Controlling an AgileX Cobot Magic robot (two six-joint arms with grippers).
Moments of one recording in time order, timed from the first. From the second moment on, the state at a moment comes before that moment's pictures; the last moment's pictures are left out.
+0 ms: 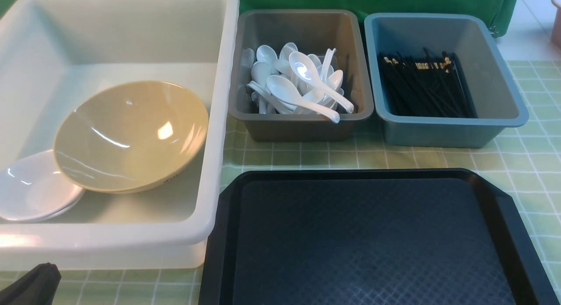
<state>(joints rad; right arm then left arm) -0.12 -0.01 0.00 0.11 0.29 -0.21 -0.08 -0.01 0.03 -0.03 0.32 0.03</state>
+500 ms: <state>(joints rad) -0.12 -0.01 0.00 0.11 0.29 -0.21 -0.08 -0.01 0.03 -0.03 0.32 0.03</state>
